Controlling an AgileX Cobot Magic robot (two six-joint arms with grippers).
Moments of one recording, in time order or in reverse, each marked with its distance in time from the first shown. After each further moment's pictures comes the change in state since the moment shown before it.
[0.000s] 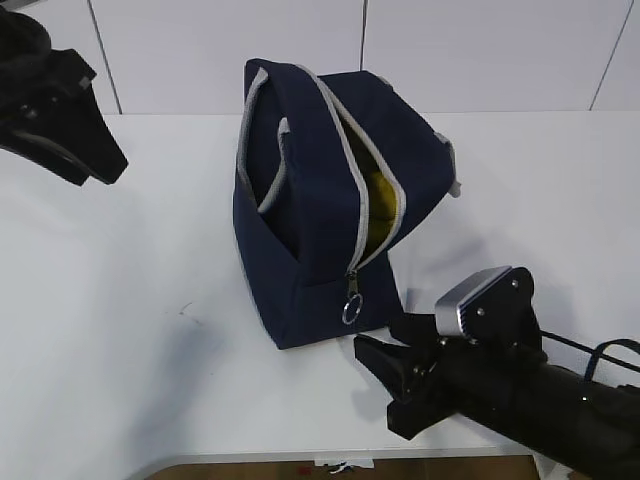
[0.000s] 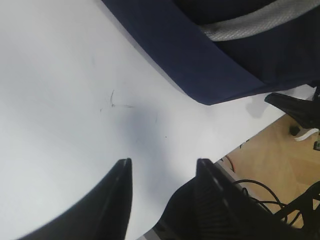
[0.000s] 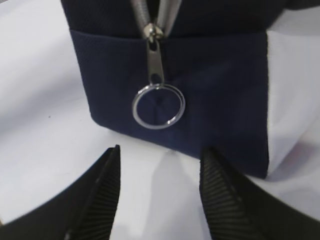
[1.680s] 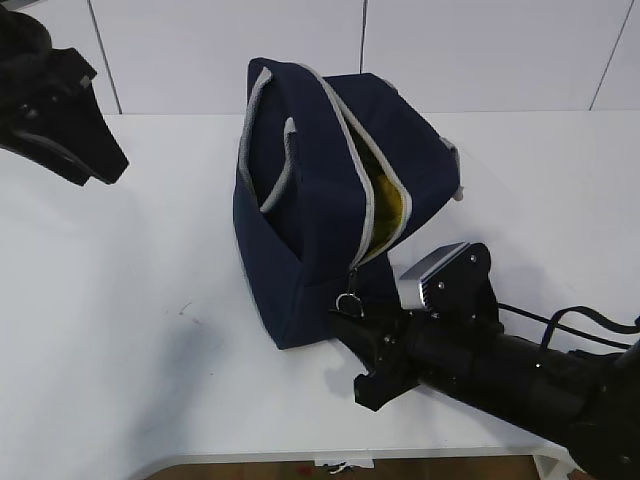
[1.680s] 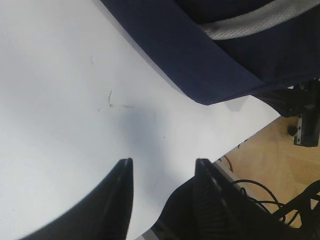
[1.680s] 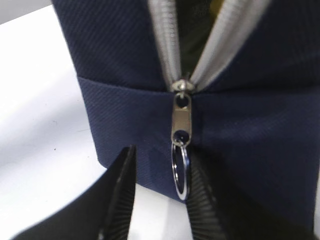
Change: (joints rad) left arm 0.000 0.000 0.000 -0.006 0.002 0.000; right arm 0.000 0.058 -0.142 -0.077 0.032 0.037
